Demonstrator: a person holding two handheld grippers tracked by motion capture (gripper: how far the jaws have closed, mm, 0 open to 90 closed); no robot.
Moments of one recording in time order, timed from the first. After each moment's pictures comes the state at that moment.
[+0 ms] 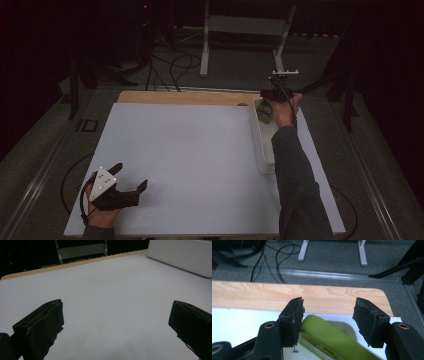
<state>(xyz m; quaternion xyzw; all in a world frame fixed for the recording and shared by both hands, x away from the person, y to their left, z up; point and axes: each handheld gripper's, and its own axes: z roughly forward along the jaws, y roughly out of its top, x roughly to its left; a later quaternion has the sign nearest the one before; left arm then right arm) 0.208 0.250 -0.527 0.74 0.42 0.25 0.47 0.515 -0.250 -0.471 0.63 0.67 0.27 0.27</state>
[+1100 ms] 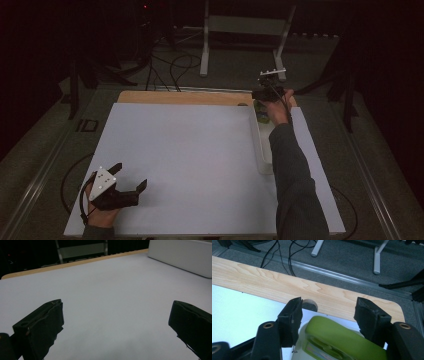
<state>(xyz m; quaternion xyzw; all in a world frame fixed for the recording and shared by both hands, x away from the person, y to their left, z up) 0.209 0.251 -0.527 0.74 0.42 0.25 0.47 0.524 -0.228 -0.477 0.56 0.74 0.27 0.26</state>
